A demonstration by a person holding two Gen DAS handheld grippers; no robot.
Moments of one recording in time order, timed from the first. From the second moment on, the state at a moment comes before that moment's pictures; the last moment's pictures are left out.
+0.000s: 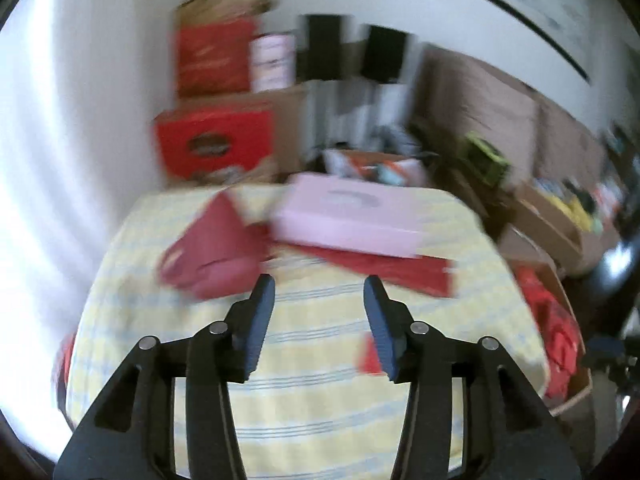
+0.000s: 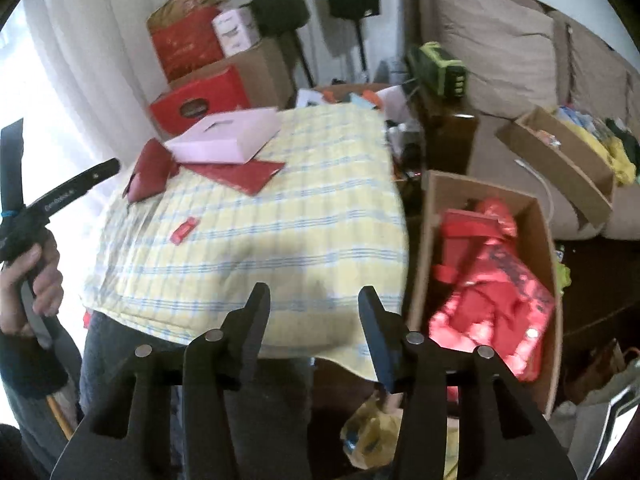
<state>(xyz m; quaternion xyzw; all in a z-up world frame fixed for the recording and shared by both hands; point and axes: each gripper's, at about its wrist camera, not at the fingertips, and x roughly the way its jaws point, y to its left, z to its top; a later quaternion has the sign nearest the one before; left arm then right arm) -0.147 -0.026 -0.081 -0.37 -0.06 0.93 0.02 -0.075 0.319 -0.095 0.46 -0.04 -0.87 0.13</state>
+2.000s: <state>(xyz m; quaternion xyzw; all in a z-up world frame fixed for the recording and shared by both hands) -0.349 -0.017 -0.149 -0.45 -0.15 0.88 0.07 -0.348 0.214 -0.156 0.49 -0.19 -0.84 0.17</state>
